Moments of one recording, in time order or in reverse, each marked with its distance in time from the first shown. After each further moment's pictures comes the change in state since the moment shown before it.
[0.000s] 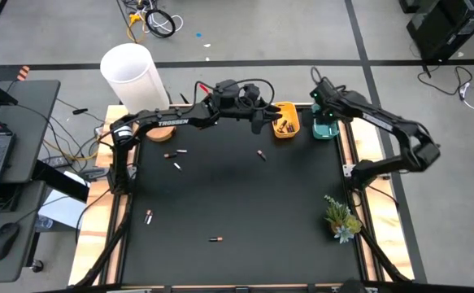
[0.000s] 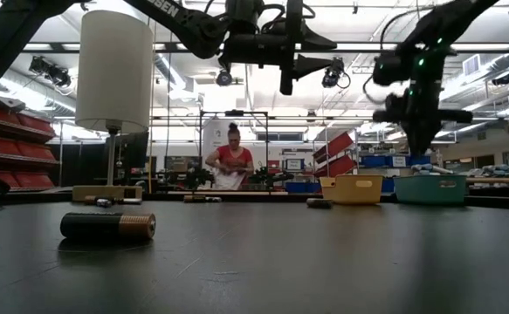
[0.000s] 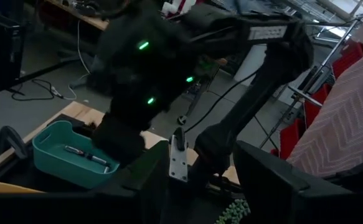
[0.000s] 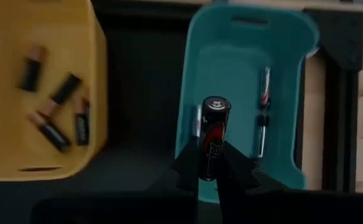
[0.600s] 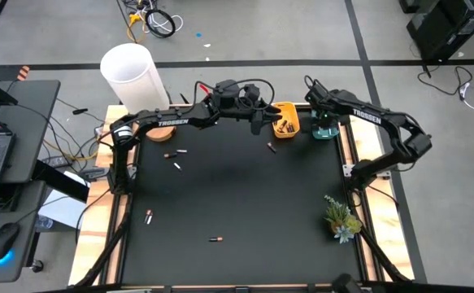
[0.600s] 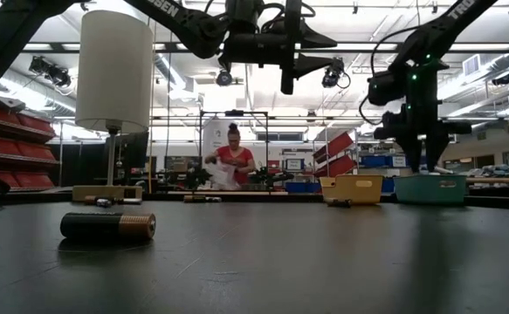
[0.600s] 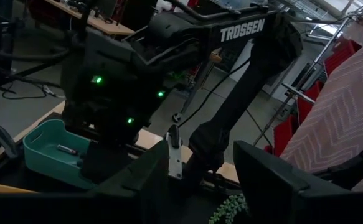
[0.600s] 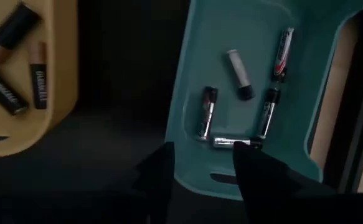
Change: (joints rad) left arm 0.000 -0.001 0.001 -0.002 0.029 -0.001; right arm -0.010 0.131 0.000 -0.044 -0.046 -0.076
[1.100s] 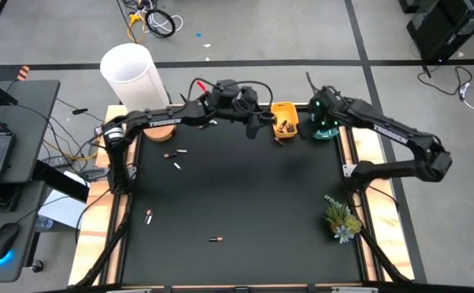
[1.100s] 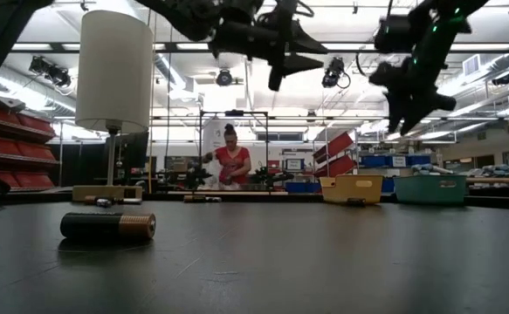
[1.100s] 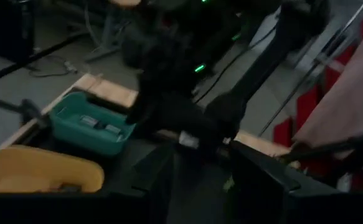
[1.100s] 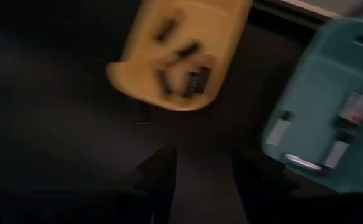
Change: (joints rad) left arm -0.013 -0.076 0.001 -0.257 -0.053 0.136; right arm 0.198 -0.284 0.000 0.043 -0.128 -0.077
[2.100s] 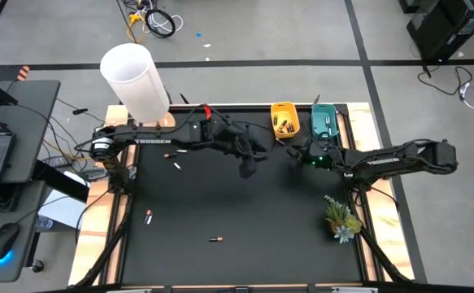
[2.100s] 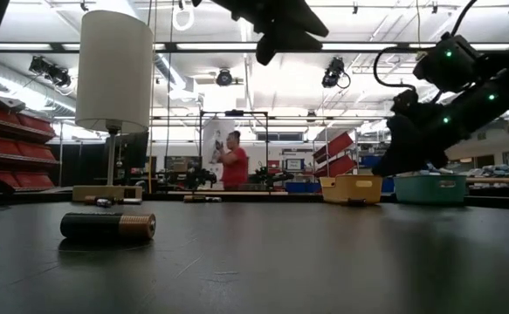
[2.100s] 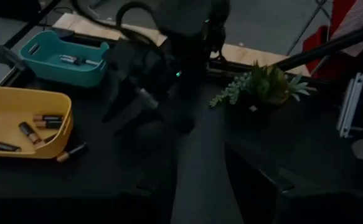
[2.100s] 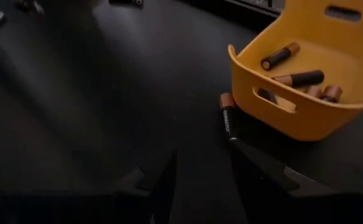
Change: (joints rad) left arm -0.272 -0.122 0.000 -0.412 -0.286 0.153; right arm 0.453 -0.095 -0.775 1.198 0.305 -0.065
